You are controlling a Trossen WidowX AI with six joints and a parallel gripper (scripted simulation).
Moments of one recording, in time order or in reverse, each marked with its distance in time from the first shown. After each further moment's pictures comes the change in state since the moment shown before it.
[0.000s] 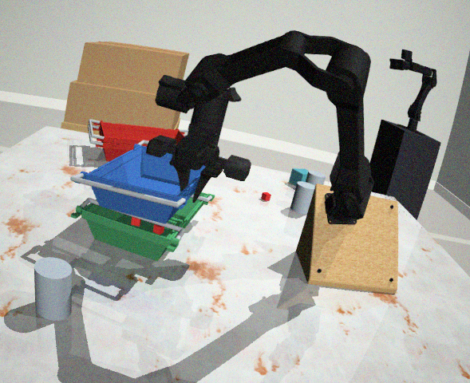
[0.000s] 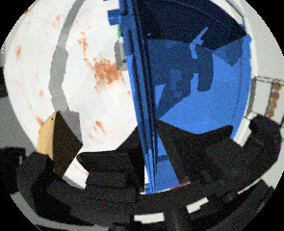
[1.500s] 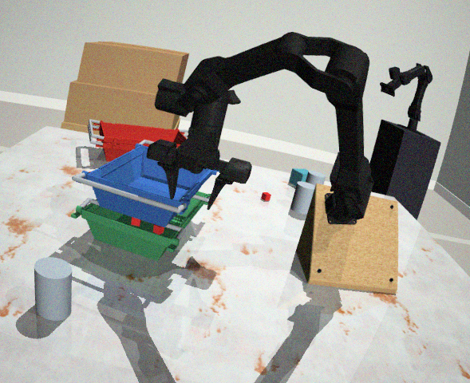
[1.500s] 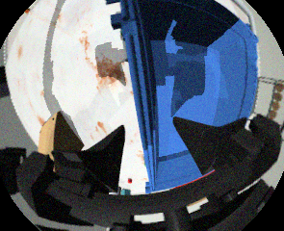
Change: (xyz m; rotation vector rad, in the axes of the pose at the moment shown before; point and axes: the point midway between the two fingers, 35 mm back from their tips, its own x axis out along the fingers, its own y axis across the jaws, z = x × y) arm 0.004 0.003 0.003 -0.006 0.001 0.017
